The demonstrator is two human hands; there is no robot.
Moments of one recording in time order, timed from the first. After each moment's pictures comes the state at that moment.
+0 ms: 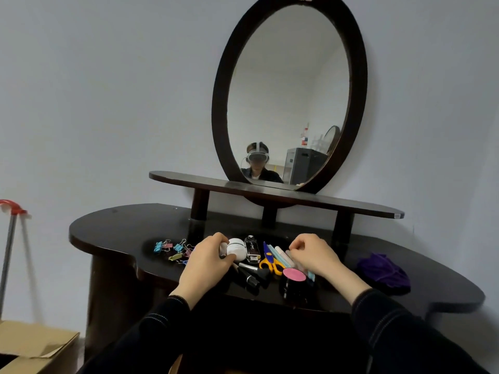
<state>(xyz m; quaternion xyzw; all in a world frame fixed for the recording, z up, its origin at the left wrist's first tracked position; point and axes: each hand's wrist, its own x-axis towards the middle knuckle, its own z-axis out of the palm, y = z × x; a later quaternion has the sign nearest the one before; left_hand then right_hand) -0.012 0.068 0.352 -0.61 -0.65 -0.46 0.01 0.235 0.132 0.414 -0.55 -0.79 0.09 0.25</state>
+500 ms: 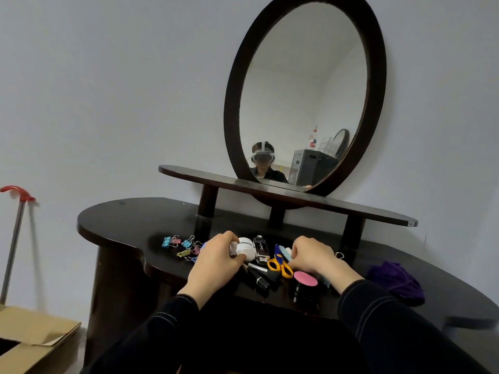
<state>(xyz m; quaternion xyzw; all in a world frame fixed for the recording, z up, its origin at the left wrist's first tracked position) -0.012 0.068 0.350 -0.61 -0.63 -0.48 0.01 0.200 0.164 0.415 -0.57 -0.82 -0.04 0.06</state>
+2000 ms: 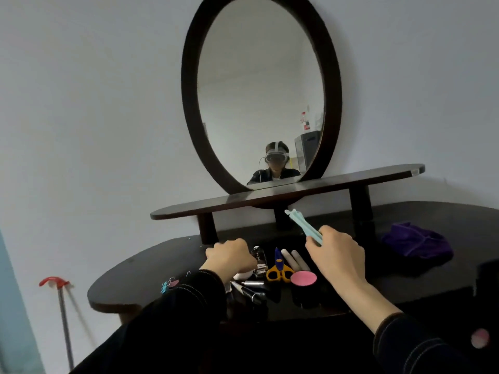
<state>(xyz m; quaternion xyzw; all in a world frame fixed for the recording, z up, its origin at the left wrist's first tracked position) 0.039 0.113 0.428 -0.59 -0.81 -0.04 0.07 0.246 0.150 0.374 -0.58 -0.67 -0.05 0.46</state>
